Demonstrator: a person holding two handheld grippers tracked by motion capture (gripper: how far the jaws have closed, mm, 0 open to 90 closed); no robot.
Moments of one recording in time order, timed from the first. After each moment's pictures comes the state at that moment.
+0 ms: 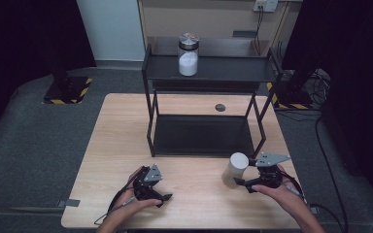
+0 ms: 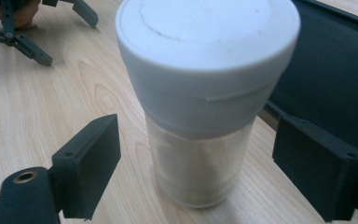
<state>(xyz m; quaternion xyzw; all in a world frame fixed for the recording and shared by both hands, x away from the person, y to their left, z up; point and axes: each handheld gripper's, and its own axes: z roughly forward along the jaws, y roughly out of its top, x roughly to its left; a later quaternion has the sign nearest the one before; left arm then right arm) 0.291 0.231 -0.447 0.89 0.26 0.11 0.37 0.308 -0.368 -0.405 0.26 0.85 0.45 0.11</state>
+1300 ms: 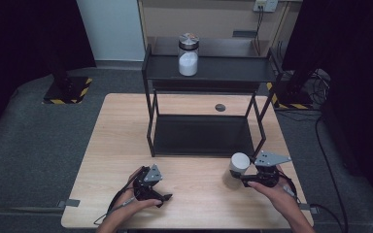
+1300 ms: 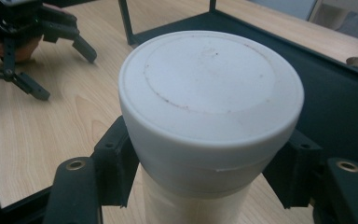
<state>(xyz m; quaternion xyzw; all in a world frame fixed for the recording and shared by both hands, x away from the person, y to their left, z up) 0.291 0.231 -0.447 0.89 0.26 0.11 0.37 0.292 -0.363 -0.413 0.25 0.81 0.50 0.15</state>
